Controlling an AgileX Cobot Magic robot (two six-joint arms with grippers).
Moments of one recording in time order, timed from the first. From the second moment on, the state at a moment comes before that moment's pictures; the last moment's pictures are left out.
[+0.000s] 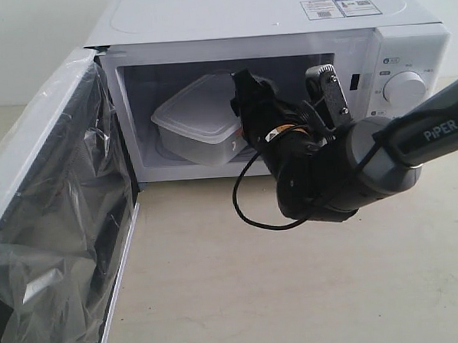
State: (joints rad) left arm -0.02 0.00 0.00 -0.06 0.30 0.08; right arm 0.70 2.03 -1.00 0.64 -0.86 0.83
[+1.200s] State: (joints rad) left arm -0.02 0.00 0.00 -0.06 0.30 0.08; right arm 0.87 1.87 -0.67 0.33 -0.96 -0.04
